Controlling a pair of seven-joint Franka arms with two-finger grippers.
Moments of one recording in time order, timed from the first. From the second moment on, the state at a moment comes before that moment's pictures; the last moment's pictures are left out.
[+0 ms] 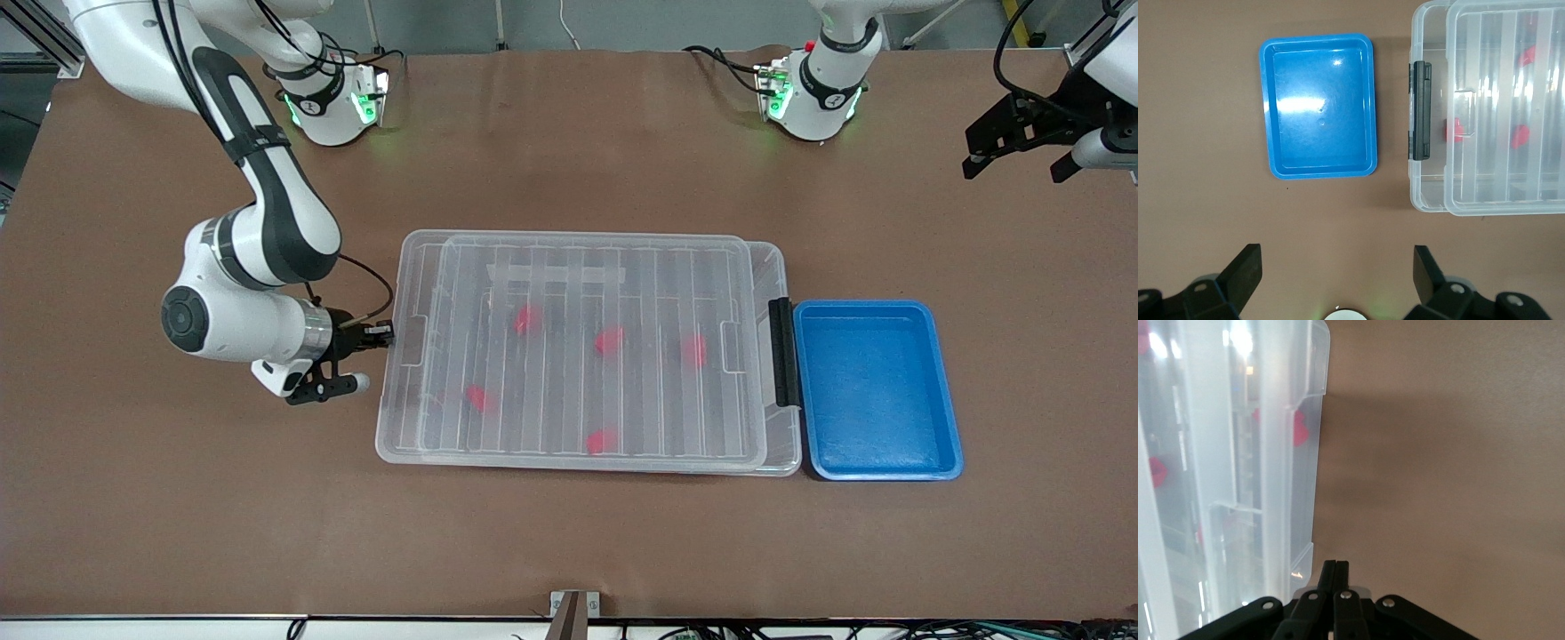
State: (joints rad) left arm 0.04 -0.11 -0.14 -1.55 -0.02 1.45 -0.03; right arm 0.12 0.44 0.16 -1.76 0.33 2.04 -0.04
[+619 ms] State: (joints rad) left arm 0.04 -0.11 -0.14 -1.55 -0.02 1.45 -0.03; right arm 0.12 0.45 0.18 -1.72 0.33 2.04 0.01
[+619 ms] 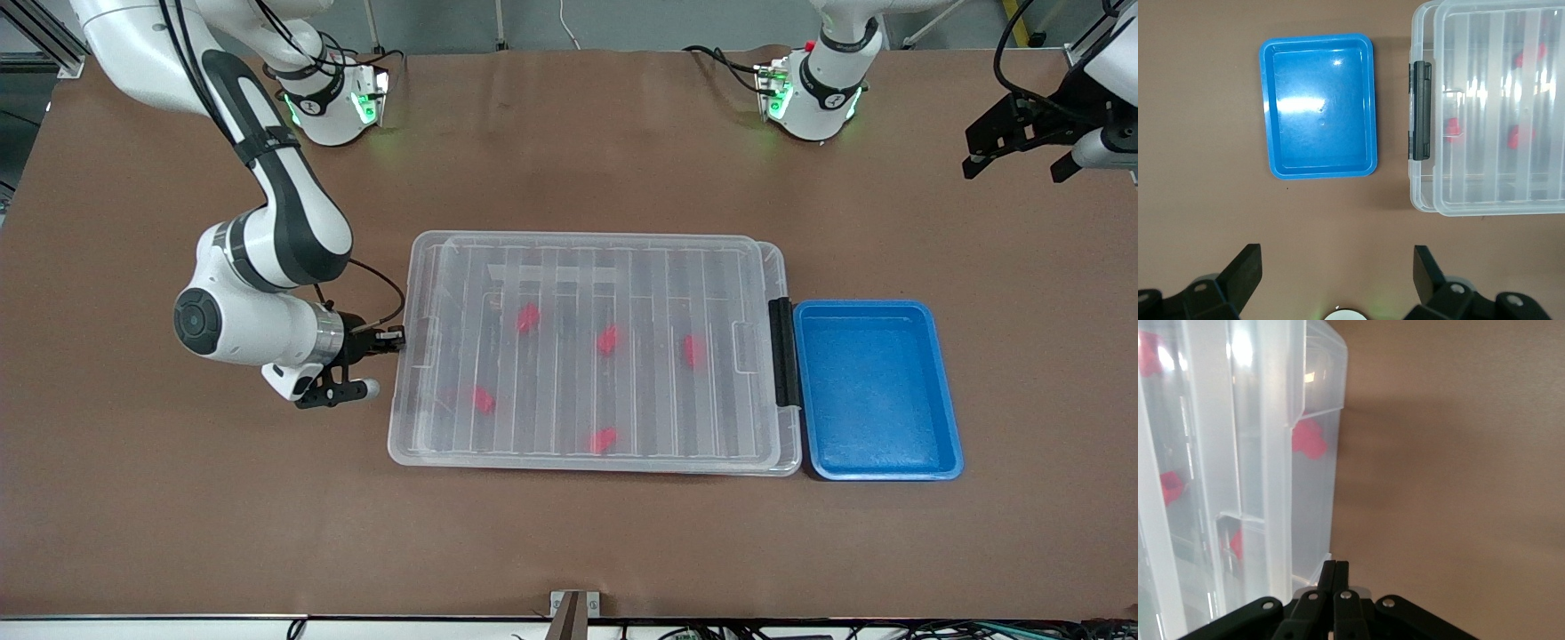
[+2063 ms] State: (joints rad) left arm 0.04 -0.11 -0.14 -1.52 -0.02 1.45 -0.03; right arm -0.01 -0.03 -0.12 -1.52 0.05 1.46 0.01
